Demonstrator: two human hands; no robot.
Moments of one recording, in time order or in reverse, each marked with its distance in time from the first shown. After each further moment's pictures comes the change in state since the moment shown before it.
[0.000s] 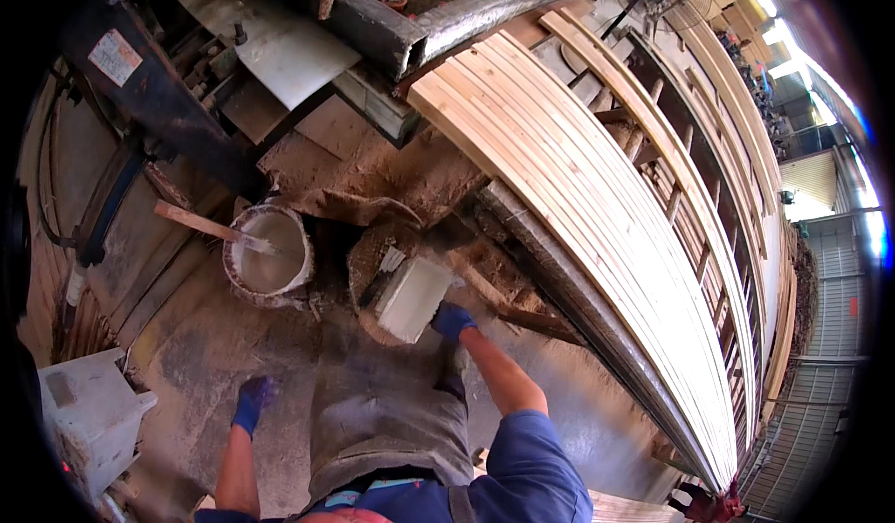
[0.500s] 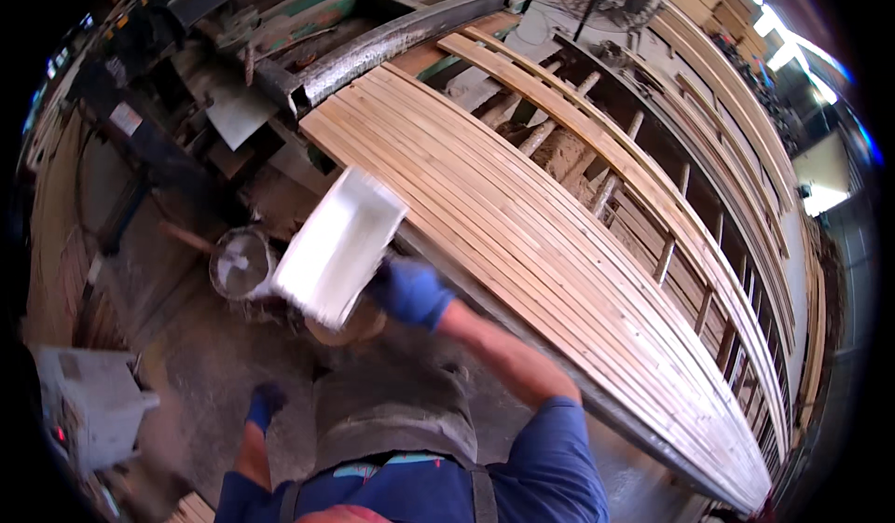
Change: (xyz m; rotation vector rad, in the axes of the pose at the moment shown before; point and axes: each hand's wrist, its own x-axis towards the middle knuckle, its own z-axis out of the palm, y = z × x) left_hand -0.057 0.054 0.209 1.437 -0.310 0.241; right_hand -0.227 0.016 -0.260 0.344 0.544 -0.399
